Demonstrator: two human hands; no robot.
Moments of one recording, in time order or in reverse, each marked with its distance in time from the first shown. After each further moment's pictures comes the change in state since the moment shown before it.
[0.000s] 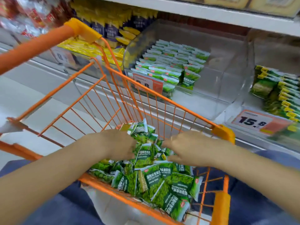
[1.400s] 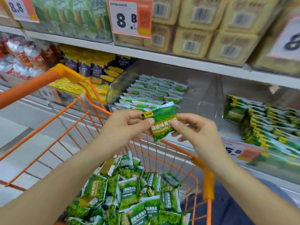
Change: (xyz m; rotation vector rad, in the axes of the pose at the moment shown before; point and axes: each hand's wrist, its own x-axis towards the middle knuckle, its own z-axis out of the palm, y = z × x) left_hand -0.008 0.014 -0.090 -1.485 0.890 0.253; right_hand -0.038 0.033 -0.058 1.487 1.047 0.307
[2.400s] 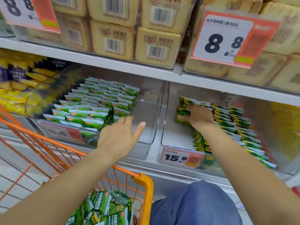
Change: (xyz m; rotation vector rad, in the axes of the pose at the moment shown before) left_hand 0.098 -0.033 0.136 1.134 -0.036 0.144; right_hand 0.135 0.080 -0.213 -1.465 0.196 0.219
